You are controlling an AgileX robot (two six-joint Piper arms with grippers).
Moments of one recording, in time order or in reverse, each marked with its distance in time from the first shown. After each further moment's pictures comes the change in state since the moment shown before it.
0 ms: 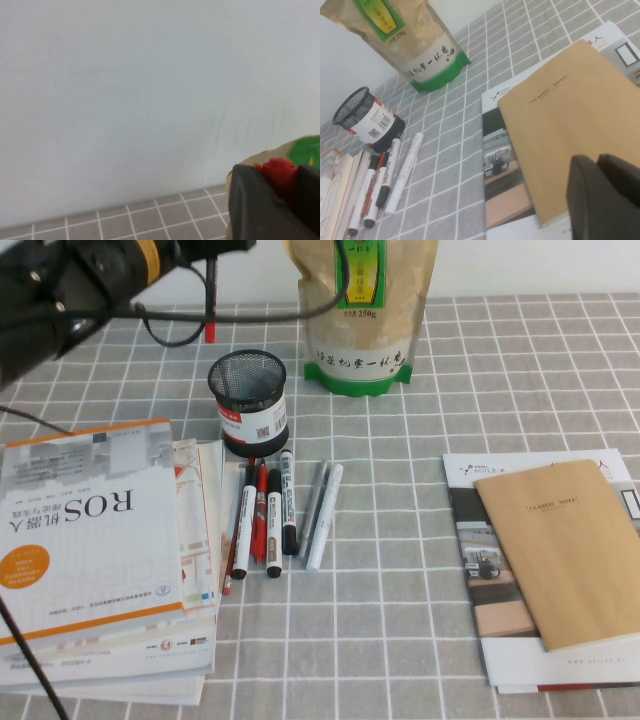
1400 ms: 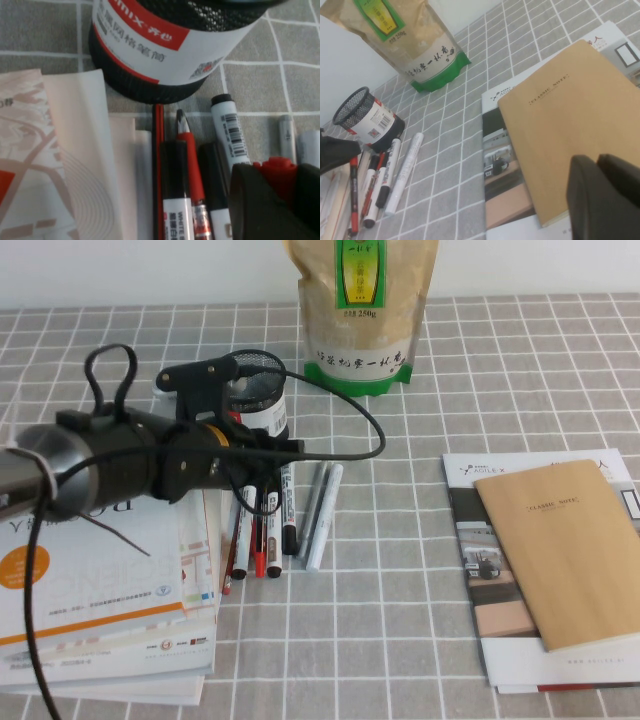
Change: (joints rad) right arm 0.000 0.000 0.000 0.000 0.000 0.000; left arm -0.120 0.055 0.358 -0.920 0.266 0.568
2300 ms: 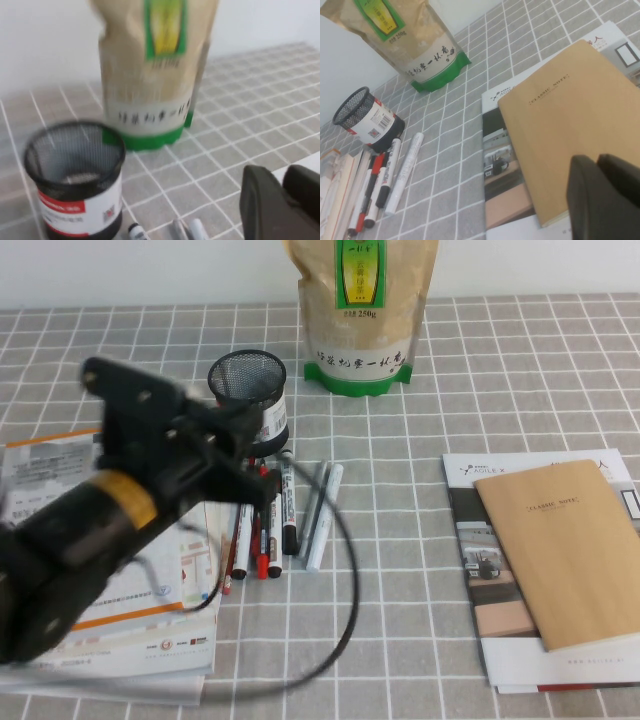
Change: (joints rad) right arm 0.000 0.000 0.000 0.000 0.000 0.000; left arm -0.029 -0.429 0.476 0.198 -0.621 0.165
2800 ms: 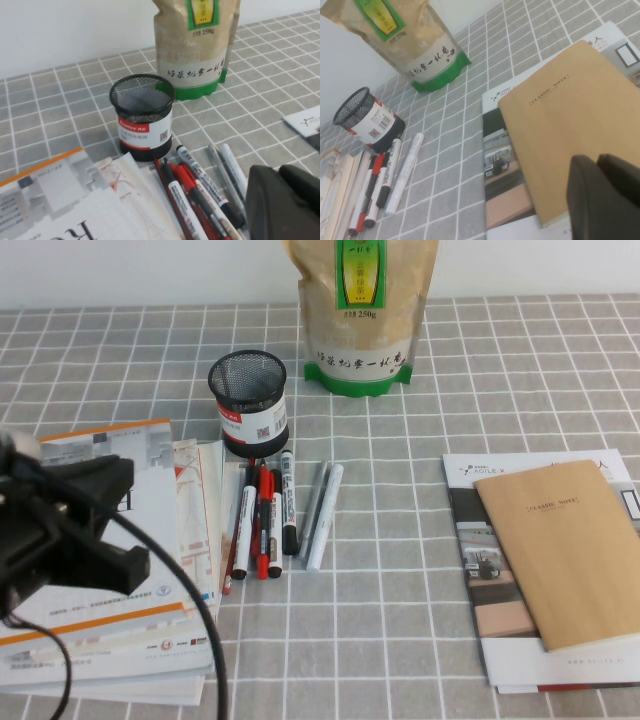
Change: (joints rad) right arm 0.000 0.000 0.000 0.000 0.000 0.000; left arm -0.004 -0.576 0.082 -0.011 0.625 0.046
